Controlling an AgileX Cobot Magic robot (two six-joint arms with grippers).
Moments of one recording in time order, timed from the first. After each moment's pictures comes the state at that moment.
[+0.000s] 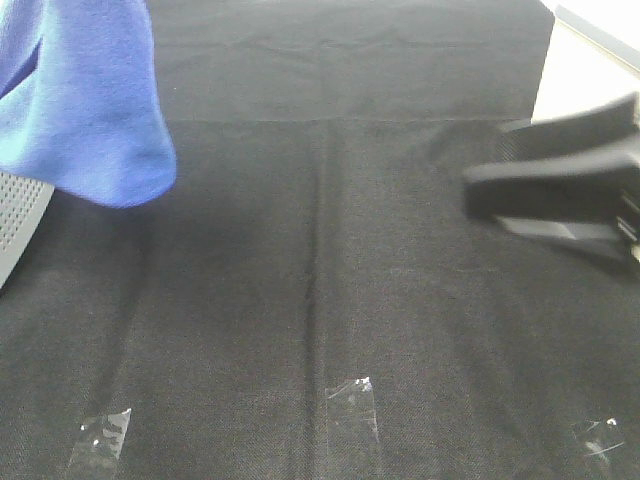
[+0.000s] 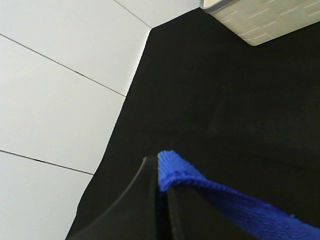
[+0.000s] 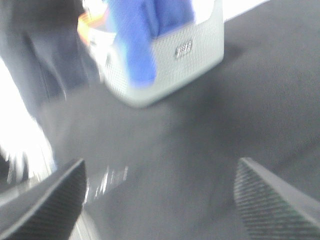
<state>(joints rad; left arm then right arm) -0.67 1.28 -1.58 0.10 0.73 0.81 -0.02 1.05 -0.47 1.57 0.95 -1.72</state>
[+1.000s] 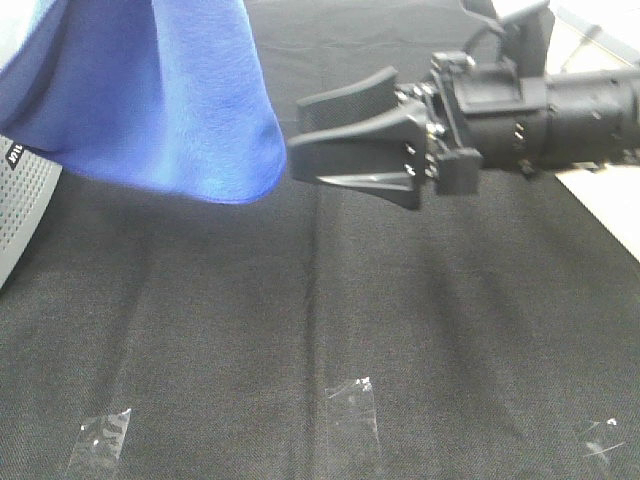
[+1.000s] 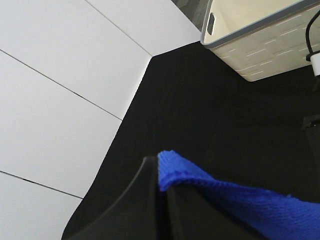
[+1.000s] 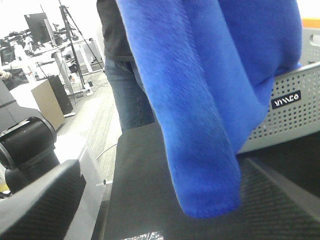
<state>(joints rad) -0.67 1.29 -1.58 0.01 0.65 0.80 0.25 1.71 -0.84 1.74 1.21 -2.08</state>
